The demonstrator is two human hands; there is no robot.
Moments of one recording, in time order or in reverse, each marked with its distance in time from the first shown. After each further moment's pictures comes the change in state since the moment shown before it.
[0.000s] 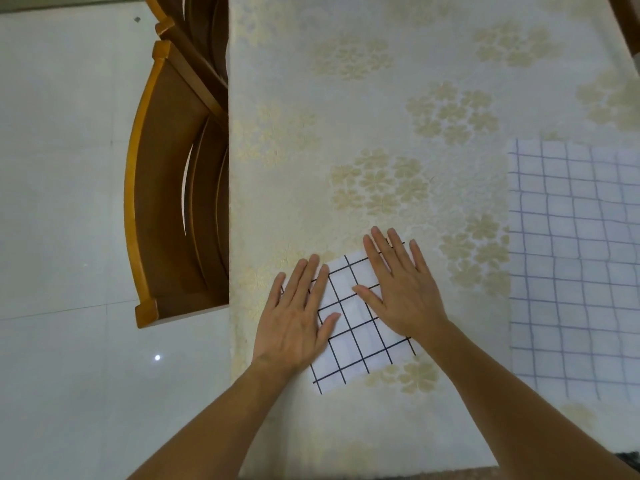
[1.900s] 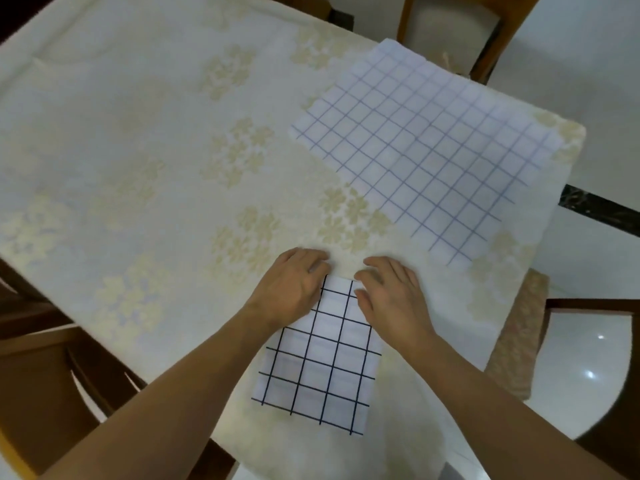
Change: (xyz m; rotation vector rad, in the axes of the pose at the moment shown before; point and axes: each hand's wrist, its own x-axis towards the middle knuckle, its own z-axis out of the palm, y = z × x) left_hand 0.183 0.072 -0.066 0.130 -0.038 1.256; right_hand -0.079 -0.032 -0.003 0.297 0.478 0.953
